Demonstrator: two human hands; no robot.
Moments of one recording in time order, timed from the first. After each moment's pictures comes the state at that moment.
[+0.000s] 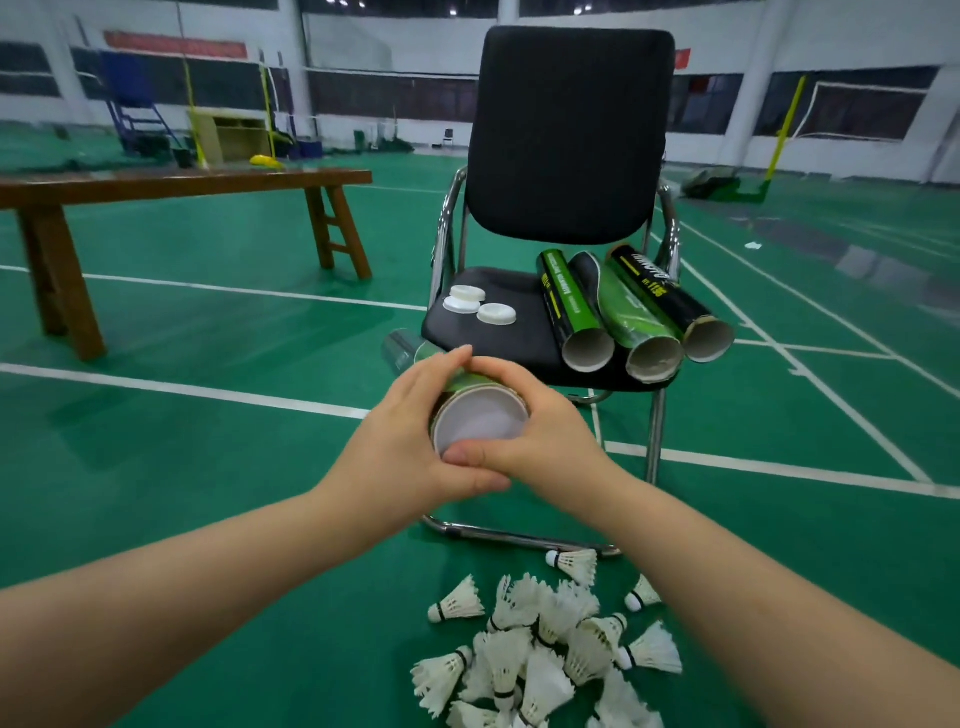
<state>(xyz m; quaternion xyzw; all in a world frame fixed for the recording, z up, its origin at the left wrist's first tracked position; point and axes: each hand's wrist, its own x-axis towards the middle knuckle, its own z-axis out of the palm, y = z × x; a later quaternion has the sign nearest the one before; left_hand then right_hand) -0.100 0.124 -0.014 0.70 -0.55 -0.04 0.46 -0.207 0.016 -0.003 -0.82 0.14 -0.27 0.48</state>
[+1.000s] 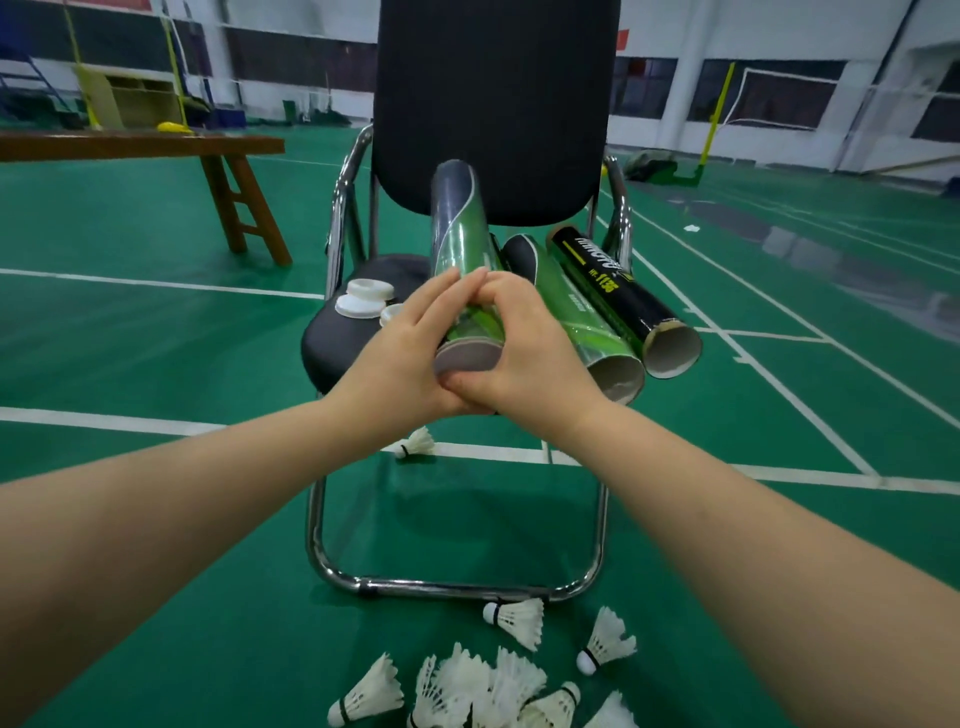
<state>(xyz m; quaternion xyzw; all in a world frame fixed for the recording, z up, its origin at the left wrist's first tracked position) -0.030 -0.085 -0.031 0.63 -0.66 0.06 0.41 -0.154 -0.165 -0.013 -0.89 0.13 -0.38 0.23</state>
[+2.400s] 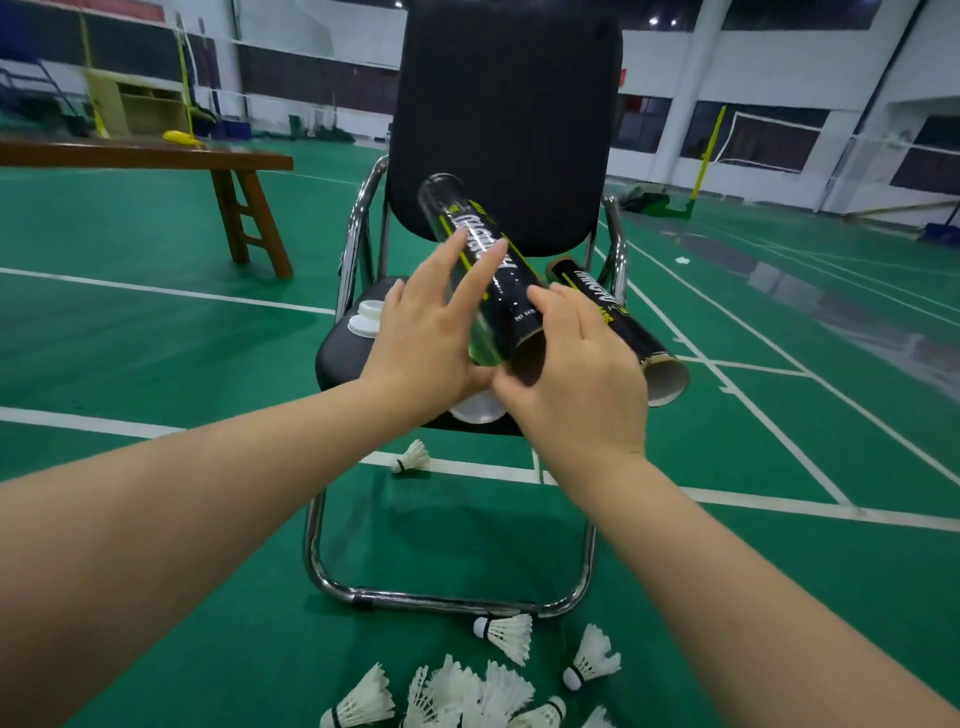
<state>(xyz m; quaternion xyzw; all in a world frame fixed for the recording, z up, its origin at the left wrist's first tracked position) -0.035 -0.090 0.004 0.68 -0.61 0.23 0.35 -0.172 -0.132 0.004 -0.82 0.27 -0.49 -0.07</state>
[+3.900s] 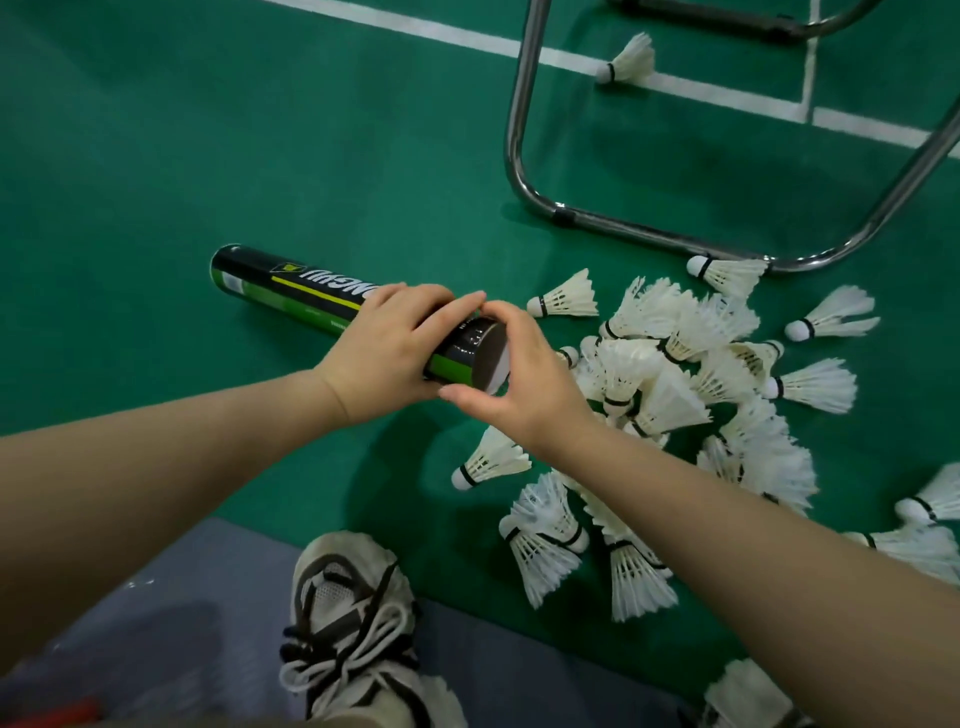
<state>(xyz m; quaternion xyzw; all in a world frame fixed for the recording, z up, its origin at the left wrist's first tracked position) -0.002 0.196 -0.317 0.76 -0.64 0.03 0.14 -0.147 0.083 -0.303 -0.86 0.19 -0.07 0.46</state>
